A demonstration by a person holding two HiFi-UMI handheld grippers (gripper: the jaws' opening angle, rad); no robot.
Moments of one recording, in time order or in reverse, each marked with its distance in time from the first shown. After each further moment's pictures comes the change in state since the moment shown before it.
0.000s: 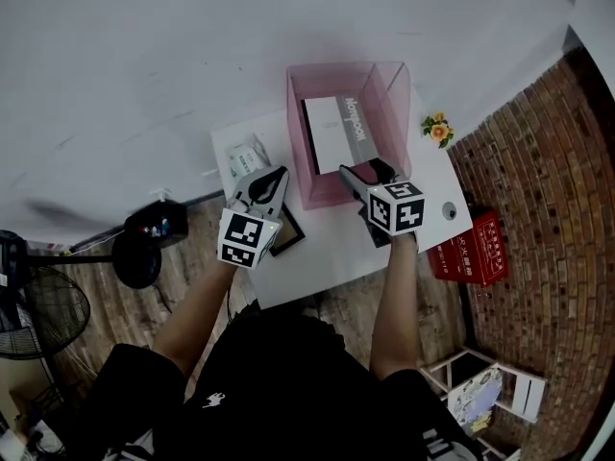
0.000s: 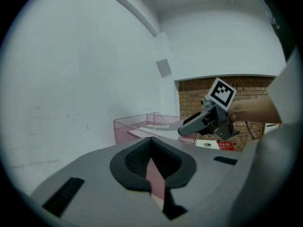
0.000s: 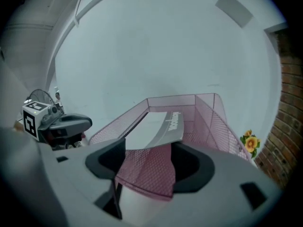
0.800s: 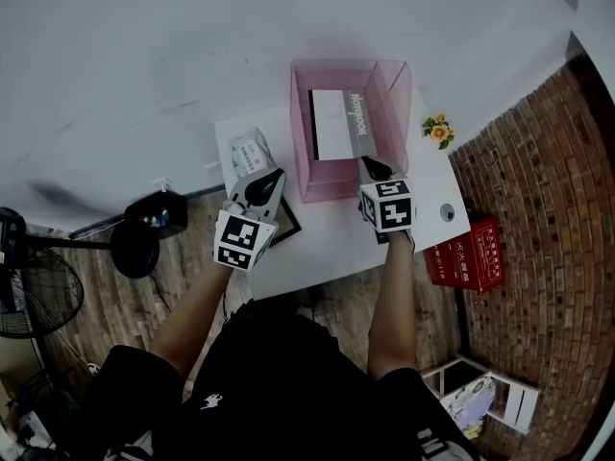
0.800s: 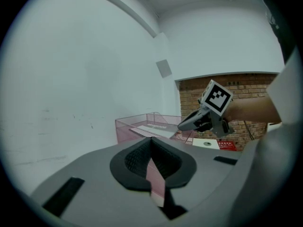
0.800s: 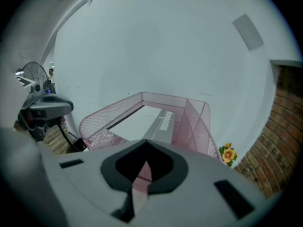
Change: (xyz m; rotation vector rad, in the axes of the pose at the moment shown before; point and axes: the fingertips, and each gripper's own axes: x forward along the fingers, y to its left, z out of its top) left arm -0.025 -0.018 -0.005 0.001 0.009 0.043; right arm -0.013 -0.016 -0.013 -0.171 0.078 -0.157
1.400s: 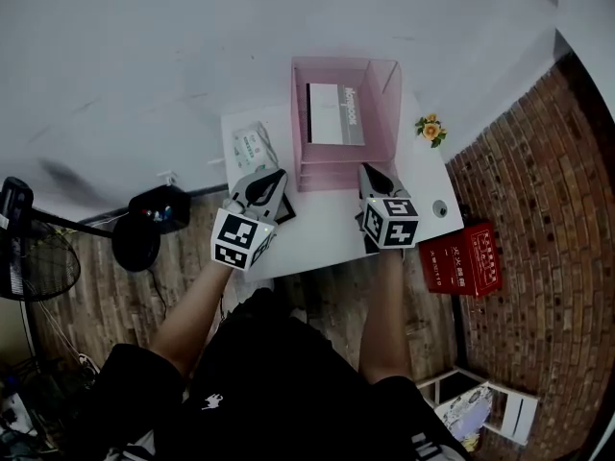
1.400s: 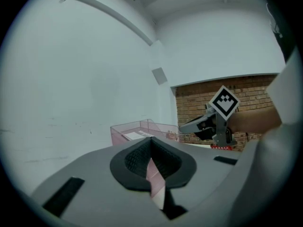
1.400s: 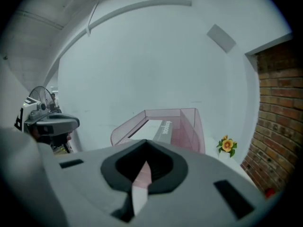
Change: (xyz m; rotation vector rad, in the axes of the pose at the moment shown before) left arm -0.049 -0.057 0.024 0.005 -0.064 0.018; right arm -0.083 0.016 -0.012 0.154 -0.240 0.032
